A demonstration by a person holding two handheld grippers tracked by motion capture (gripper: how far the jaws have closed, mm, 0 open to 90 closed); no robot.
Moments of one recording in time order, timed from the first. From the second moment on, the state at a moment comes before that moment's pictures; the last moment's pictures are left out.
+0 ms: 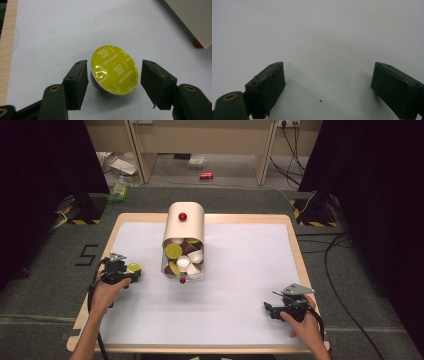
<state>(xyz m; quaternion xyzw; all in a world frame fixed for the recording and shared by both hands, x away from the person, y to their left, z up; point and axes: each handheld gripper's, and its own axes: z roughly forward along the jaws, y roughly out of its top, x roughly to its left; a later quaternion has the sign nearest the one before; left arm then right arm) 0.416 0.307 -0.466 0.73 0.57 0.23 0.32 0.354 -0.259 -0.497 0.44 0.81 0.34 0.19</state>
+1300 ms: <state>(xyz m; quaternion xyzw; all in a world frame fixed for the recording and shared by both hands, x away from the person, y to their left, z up) 0.363 0.293 -0.441 0.71 0.55 0.24 0.37 0.354 -0.259 -0.497 0.44 0.81 0.34 0.19</state>
